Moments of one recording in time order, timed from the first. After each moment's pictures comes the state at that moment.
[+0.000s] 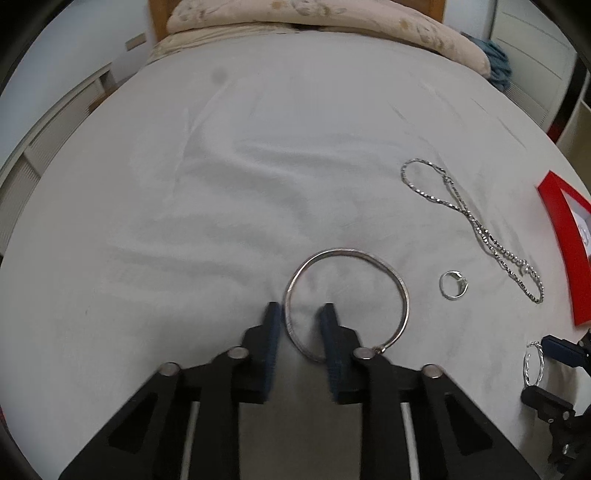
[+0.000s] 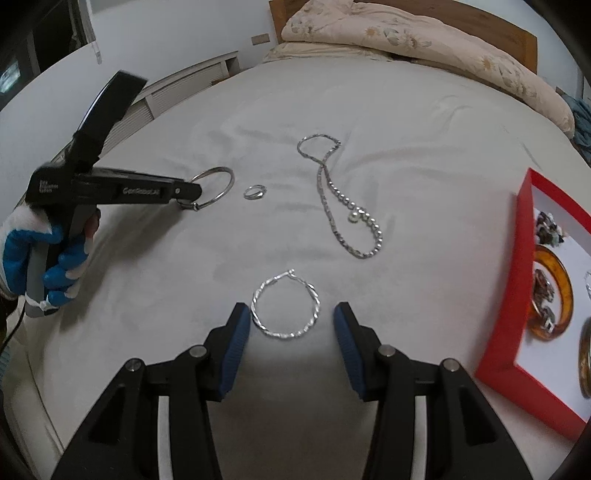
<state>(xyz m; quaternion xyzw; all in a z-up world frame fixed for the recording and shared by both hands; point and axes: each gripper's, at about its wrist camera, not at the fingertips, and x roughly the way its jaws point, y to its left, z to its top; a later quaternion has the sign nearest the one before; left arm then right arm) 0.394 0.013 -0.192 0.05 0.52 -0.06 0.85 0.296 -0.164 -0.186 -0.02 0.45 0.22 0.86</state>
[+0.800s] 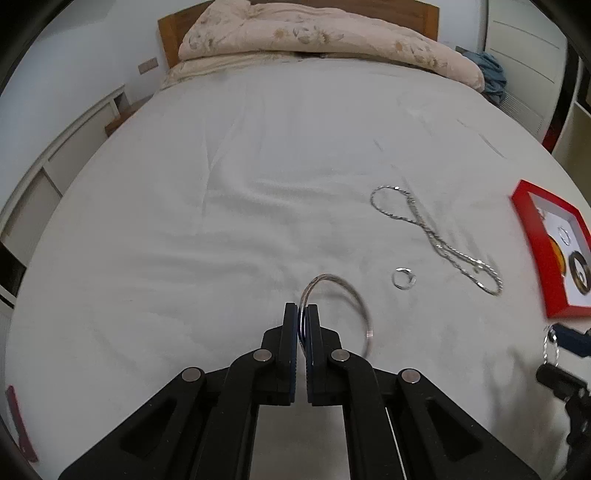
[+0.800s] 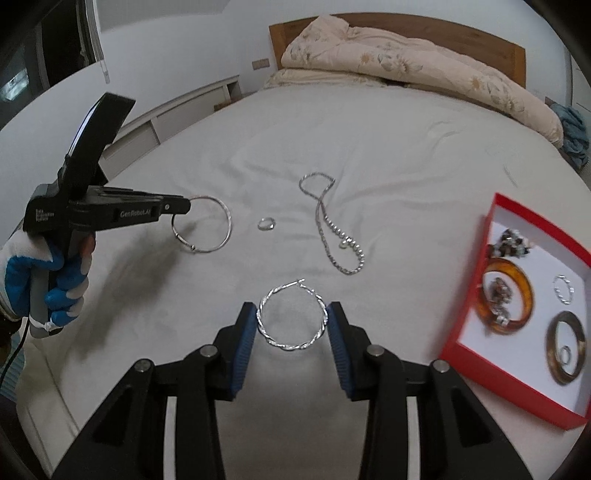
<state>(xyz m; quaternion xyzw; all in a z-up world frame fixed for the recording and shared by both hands) 0.335 0.003 -0.133 0.07 0.48 -0.04 0.87 0.261 -0.181 -0.144 0.00 0.41 0.21 0.89</state>
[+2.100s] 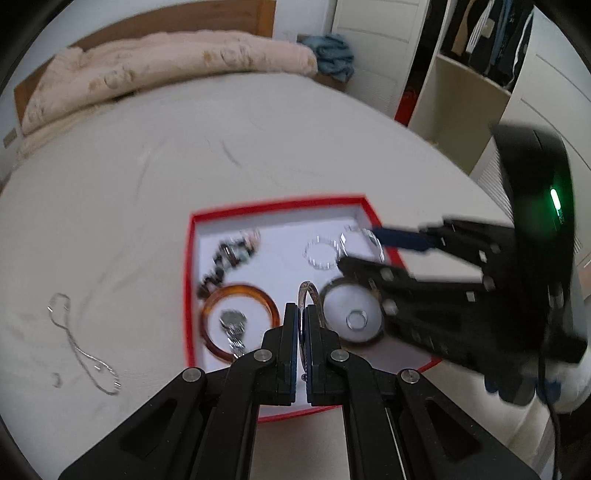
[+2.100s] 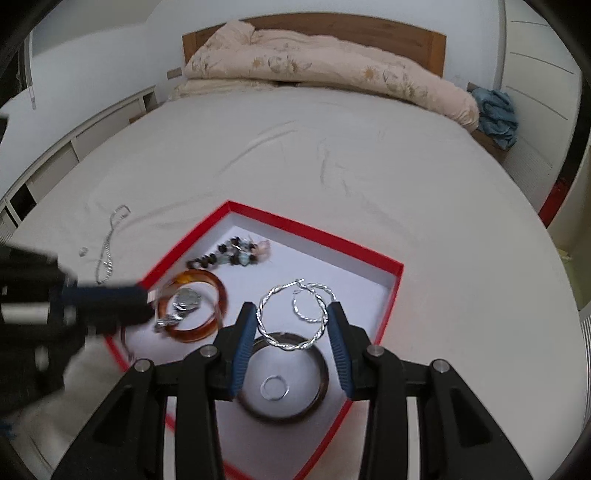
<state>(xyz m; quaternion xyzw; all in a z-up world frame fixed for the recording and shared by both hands) 0.336 -0.337 -0.111 0.08 0.47 -0.29 0.83 0.322 -0.427 -0.125 -0.02 0.43 0.08 0.90</state>
